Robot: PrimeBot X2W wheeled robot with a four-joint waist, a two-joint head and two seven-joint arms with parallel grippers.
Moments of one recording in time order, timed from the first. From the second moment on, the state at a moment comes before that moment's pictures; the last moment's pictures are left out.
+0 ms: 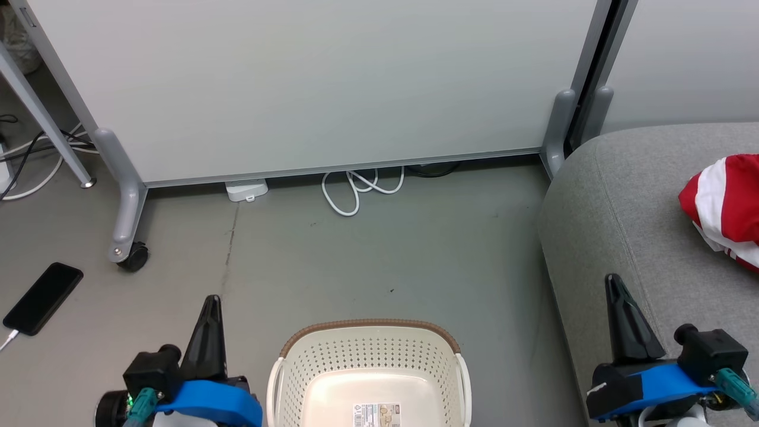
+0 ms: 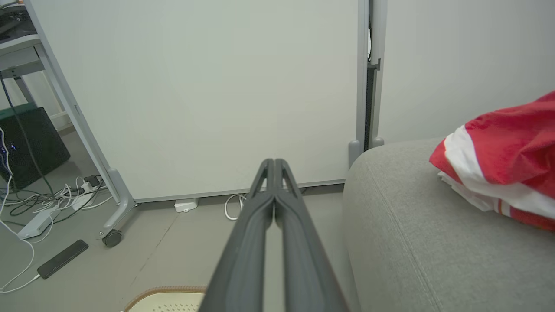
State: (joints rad) left arm -0.07 0.05 -0.05 0.34 -0.18 -0.08 -0.26; right arm -0.07 -0.05 -0.05 0.23 0.17 0.13 -0.26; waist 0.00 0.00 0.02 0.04
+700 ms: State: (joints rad) left arm -0.06 0.05 -0.01 0.33 -0.54 -0.09 -0.16; right arm -0.06 -0.05 -0.07 0.24 0.54 0.13 -0.16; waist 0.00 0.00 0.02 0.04
